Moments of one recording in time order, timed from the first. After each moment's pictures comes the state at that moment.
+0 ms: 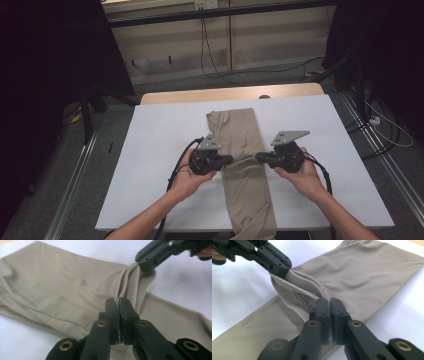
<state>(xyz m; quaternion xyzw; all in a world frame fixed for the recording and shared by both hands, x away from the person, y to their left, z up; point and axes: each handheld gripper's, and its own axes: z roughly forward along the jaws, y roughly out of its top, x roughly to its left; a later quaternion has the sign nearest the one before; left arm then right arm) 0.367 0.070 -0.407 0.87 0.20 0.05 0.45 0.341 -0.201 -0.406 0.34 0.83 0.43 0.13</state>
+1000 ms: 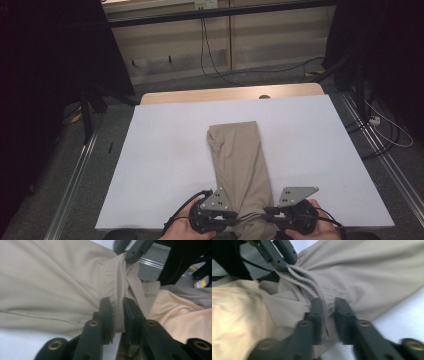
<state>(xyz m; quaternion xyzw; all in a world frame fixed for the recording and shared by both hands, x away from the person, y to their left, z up) 0.265 0.076 -0.434 0.91 0.12 -0.05 0.40 0.226 -0.192 -0.434 0.31 0.87 0.38 0.06</state>
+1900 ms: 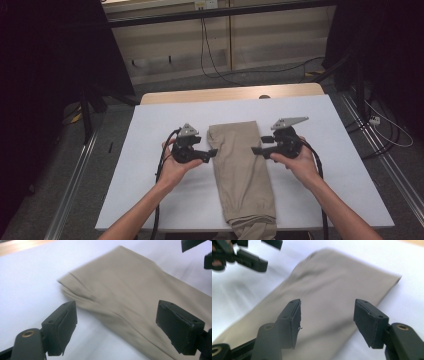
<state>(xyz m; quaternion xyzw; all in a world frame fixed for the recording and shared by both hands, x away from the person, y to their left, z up) 0.447 0.112 -0.418 0.83 0.33 0.11 0.44 0.405 -0.209 -0.408 0.39 0.80 0.44 0.12</state>
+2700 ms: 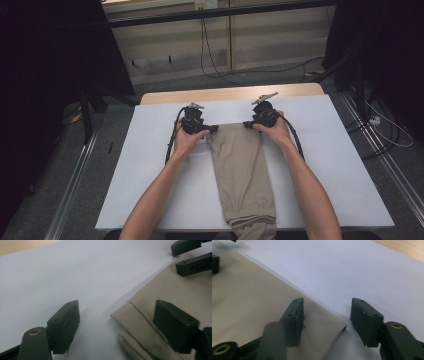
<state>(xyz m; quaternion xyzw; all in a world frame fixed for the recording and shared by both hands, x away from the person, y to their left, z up) 0.554 0.093 -0.454 0.82 0.39 0.08 0.40 0.538 -0.195 -0.458 0.44 0.81 0.36 0.15</state>
